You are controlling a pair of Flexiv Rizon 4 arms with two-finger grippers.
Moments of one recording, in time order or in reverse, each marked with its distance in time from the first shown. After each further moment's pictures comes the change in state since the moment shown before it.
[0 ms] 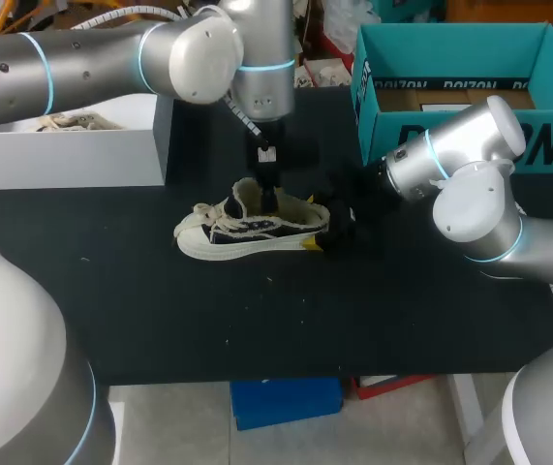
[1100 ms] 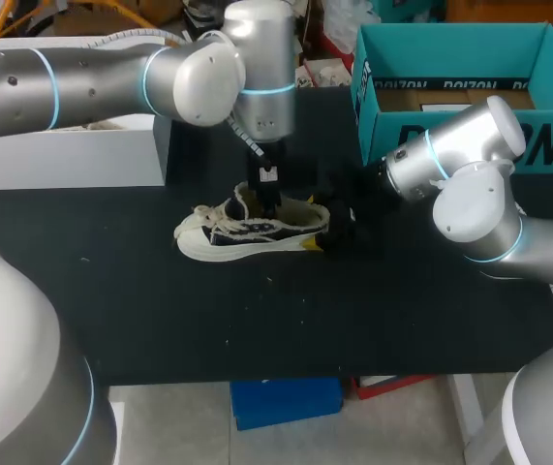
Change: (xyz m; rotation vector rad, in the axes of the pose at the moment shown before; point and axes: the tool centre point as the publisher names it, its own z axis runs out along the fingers) left arm -0.001 0.001 0.033 -0.006 0.001 -0.050; right arm 0.001 0.000 0.000 0.000 0.001 -0.001
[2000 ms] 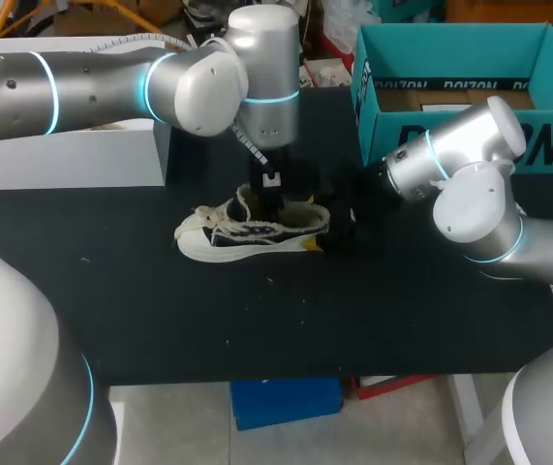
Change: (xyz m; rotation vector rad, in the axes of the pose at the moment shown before) left arm -0.004 -0.003 0.005 -0.005 -0.071 -0.013; right arm 0.000 0.000 0.000 0.000 0.000 0.000
